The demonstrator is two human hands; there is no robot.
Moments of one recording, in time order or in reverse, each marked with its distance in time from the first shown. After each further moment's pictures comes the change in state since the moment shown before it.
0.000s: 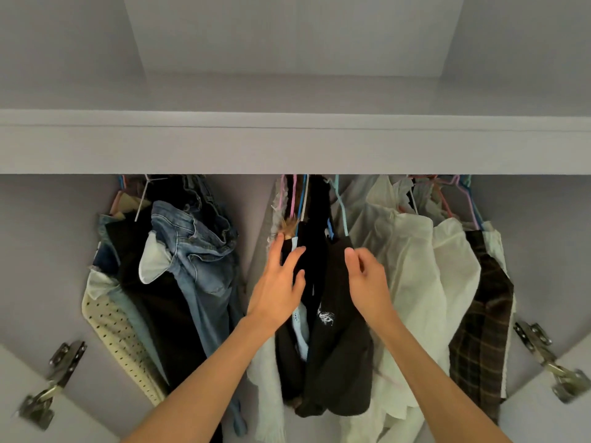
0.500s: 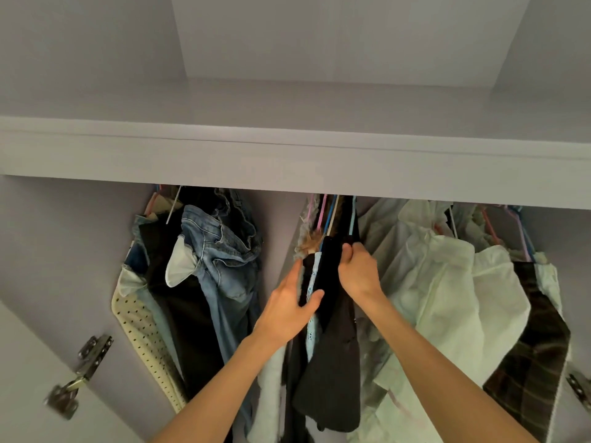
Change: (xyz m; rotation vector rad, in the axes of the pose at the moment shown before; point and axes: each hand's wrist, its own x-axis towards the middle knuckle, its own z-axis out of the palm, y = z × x) left_hand -0.004 -0.013 -0.011 -0.259 -0.109 -0.265; right_hand 0.057 -0.016 0.055 -0.256 -0.164 0.113
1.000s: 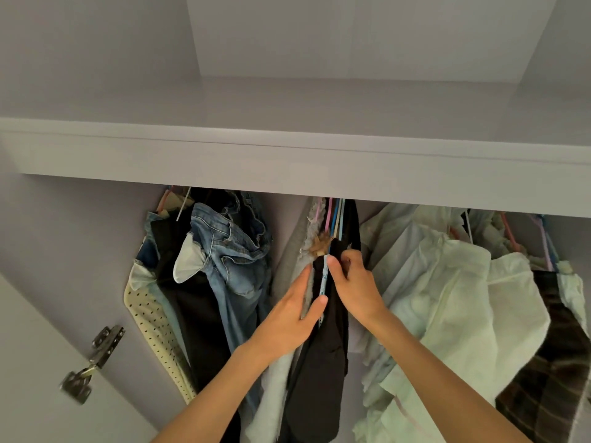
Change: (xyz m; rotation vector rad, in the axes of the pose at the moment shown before) left_hand -0.010 0.001 0.000 -0.095 -0.098 0.069; right_hand -0.013 0.012 0.001 0.059 -0.255 -0.094
